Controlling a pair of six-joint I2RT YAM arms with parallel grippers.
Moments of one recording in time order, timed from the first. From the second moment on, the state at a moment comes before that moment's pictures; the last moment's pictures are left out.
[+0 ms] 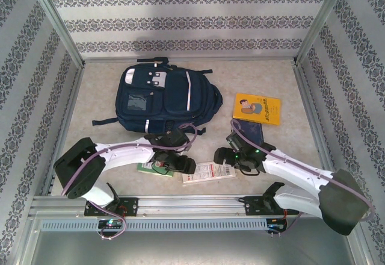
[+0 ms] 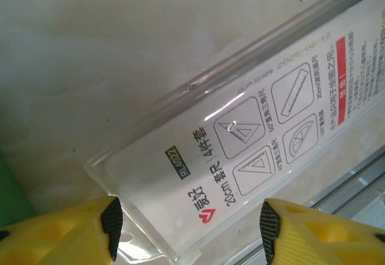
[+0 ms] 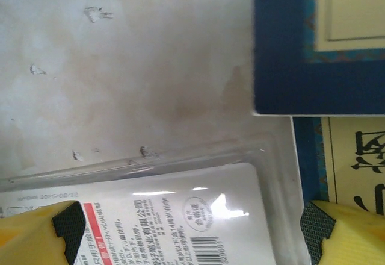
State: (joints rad) left arm -0.87 1.54 0.80 -0.48 0.36 -0.69; right arm 0.68 1.11 0.50 -0.55 -0.08 0.89
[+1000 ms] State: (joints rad) left arm -0.83 1.67 0.84 -0.45 0.47 -0.63; right arm 0.67 0.65 0.32 -0.75 -0.23 0.98
